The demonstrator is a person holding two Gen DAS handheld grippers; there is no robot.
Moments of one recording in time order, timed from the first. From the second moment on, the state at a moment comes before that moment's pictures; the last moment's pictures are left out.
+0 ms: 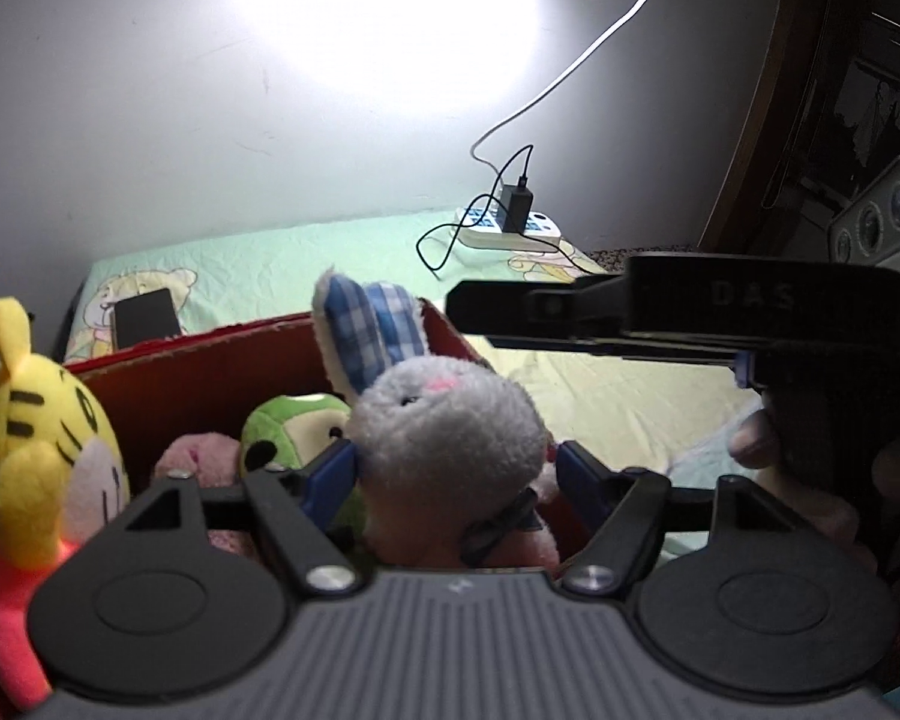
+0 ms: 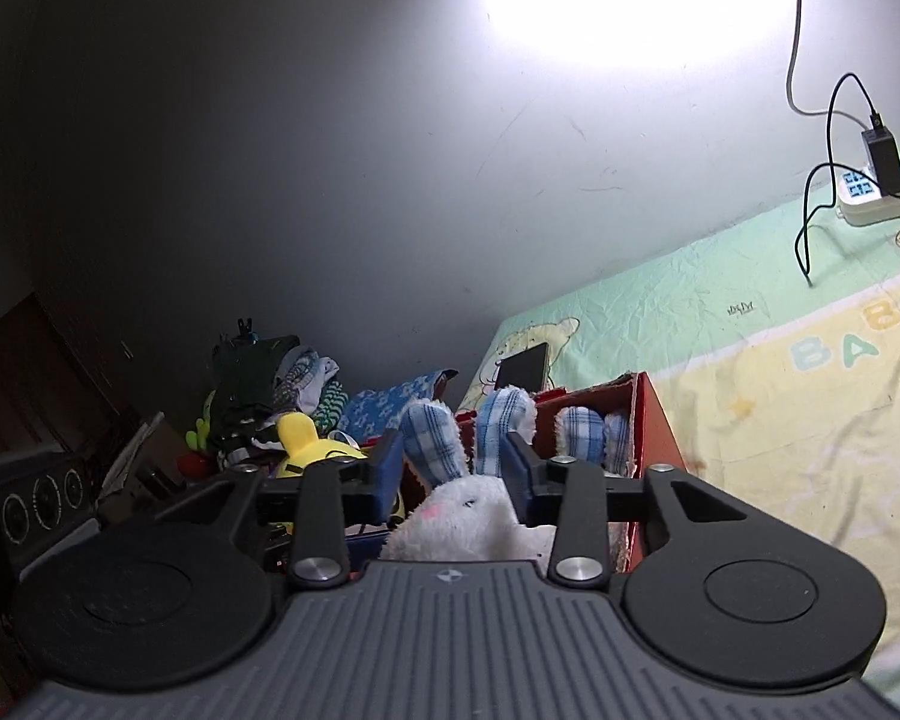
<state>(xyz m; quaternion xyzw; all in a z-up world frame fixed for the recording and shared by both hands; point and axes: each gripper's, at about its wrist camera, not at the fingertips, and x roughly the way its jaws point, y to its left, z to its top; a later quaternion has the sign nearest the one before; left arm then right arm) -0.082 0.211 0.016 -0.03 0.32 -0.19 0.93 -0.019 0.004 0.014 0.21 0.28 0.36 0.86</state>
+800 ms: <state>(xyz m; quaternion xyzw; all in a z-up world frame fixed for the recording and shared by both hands) -0.074 0.217 -0.004 -0.08 0.37 -0.20 0.90 -0.018 0.015 -0.021 0.17 0.36 0.32 0.86</state>
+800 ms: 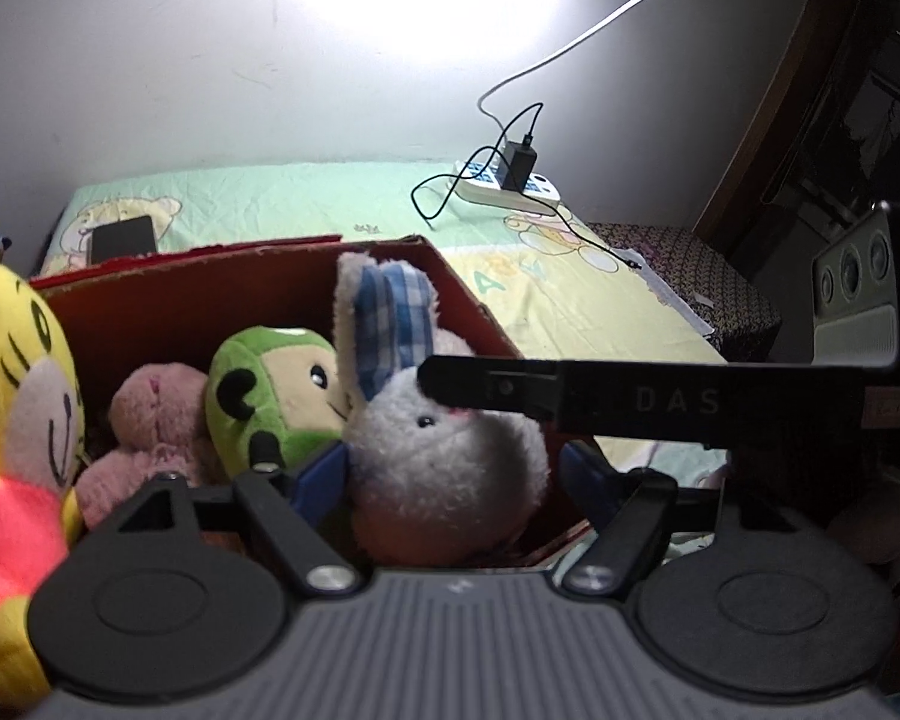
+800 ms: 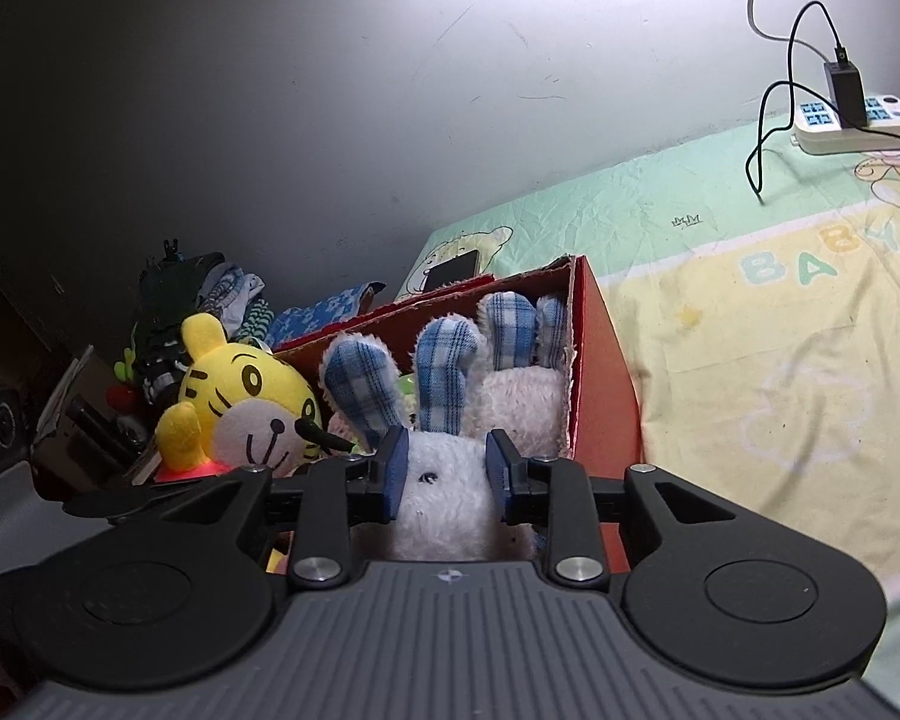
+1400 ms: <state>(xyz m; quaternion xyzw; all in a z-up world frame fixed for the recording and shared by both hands) -0.055 0.226 0.012 -0.11 0.43 -0.13 0.89 -0.015 0.016 -0.009 0.15 0.36 0.28 0.88</state>
